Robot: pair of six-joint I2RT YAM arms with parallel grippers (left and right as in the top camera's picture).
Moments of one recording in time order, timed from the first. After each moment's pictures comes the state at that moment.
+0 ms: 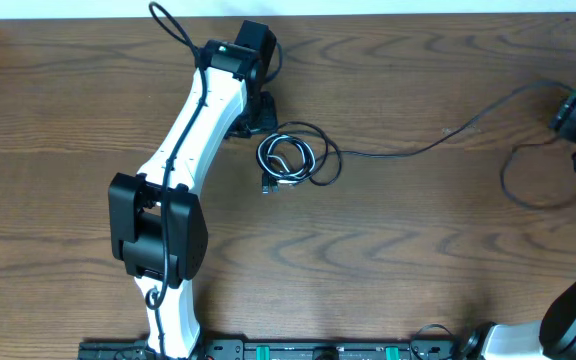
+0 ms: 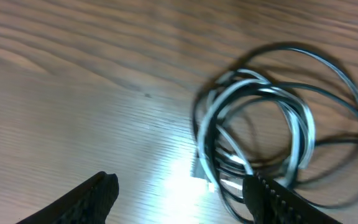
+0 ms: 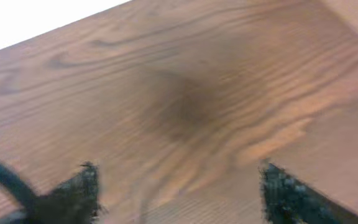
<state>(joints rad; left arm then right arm) -0.31 2.05 1.84 -1.24 -0.08 -0.47 -0.48 1.61 1.12 -0.20 -0.11 0.03</state>
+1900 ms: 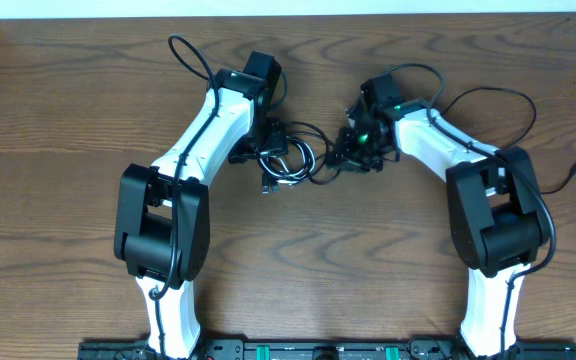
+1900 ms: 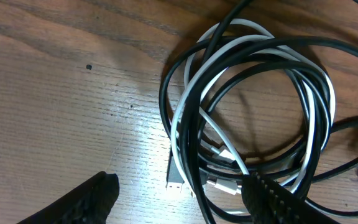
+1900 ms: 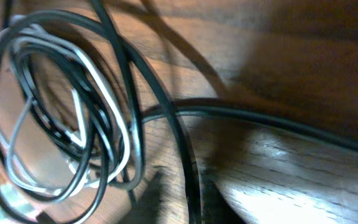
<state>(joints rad) -0.32 2.05 1.62 -1.07 0.04 -0.48 0.35 2.13 1.42 -0.62 -0.55 0.53</state>
